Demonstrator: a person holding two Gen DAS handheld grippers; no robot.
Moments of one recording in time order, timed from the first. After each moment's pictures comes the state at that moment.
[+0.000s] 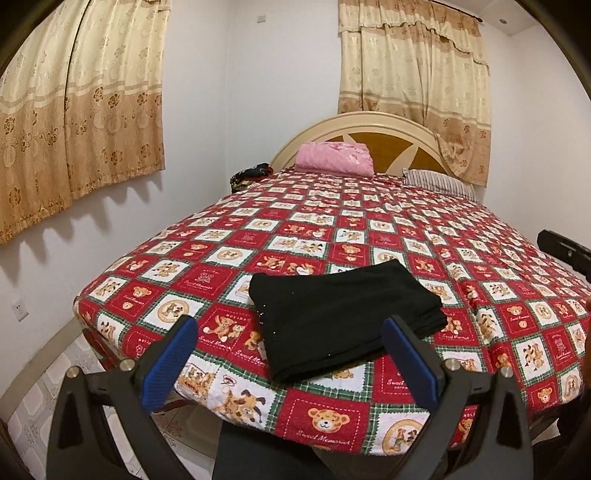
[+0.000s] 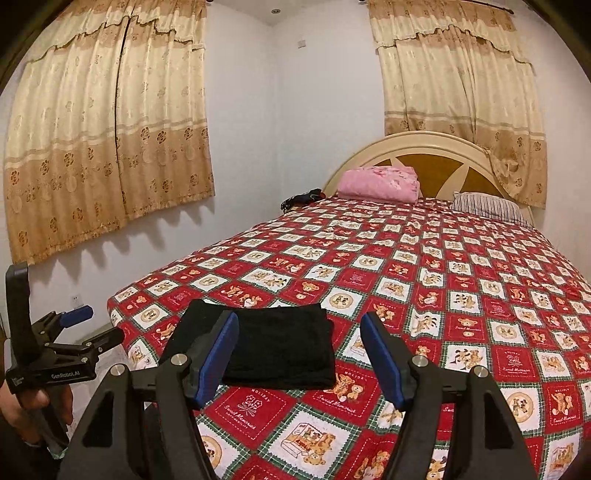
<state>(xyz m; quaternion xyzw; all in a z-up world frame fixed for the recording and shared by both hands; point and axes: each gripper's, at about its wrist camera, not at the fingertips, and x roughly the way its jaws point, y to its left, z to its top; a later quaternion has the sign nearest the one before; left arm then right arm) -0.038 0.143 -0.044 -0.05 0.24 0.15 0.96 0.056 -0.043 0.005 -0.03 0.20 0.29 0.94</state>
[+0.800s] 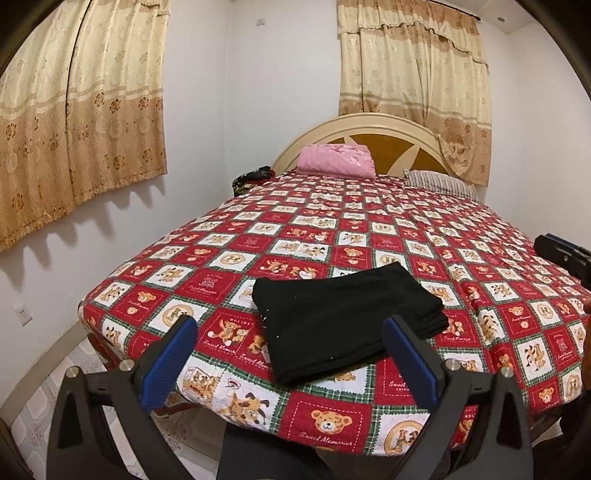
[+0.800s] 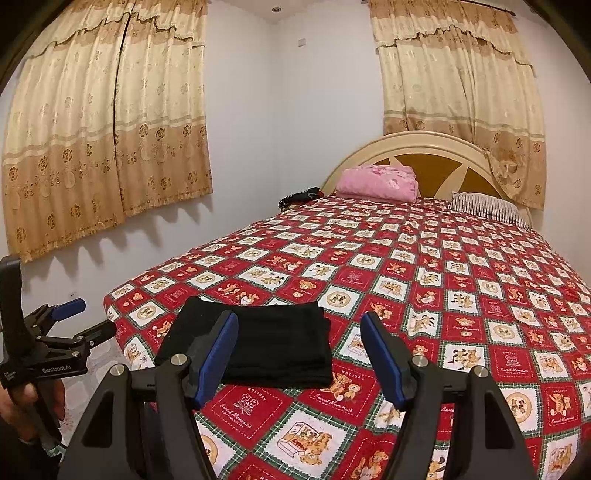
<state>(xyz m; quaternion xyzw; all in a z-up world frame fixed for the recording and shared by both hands) -0.041 0.141 -0.037 -0.04 0.23 0.15 0.96 0.056 -0.041 0.003 -0.04 0.19 0.28 0.94</state>
